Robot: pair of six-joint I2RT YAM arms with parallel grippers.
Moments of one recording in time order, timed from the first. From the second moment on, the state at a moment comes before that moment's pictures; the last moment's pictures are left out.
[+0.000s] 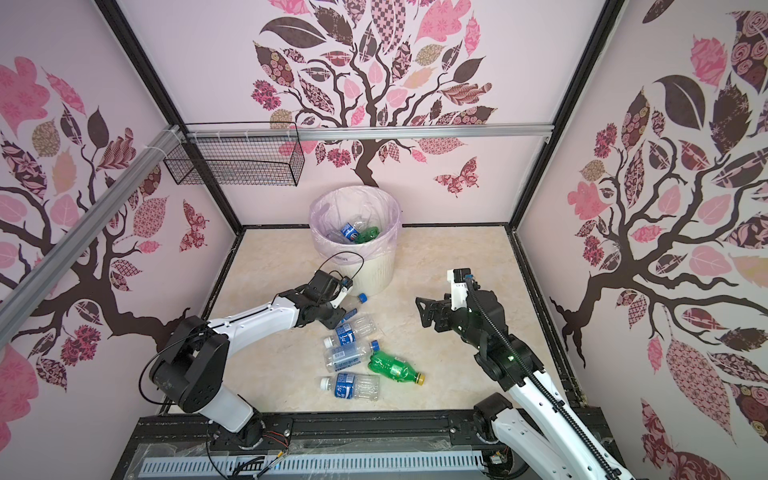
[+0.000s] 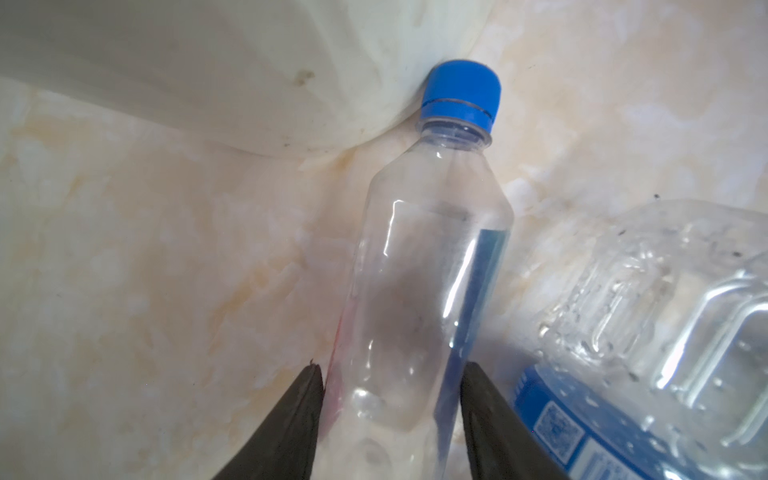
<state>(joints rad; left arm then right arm) -0.57 1.60 0.97 -0.45 -0.12 0.15 0.44 0.69 0.71 -0.40 -0.10 0.39</state>
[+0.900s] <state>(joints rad) -0.56 1.42 0.93 -0.64 -0.24 -0.07 0.44 0.69 0.71 -0.39 -0.10 0.39</state>
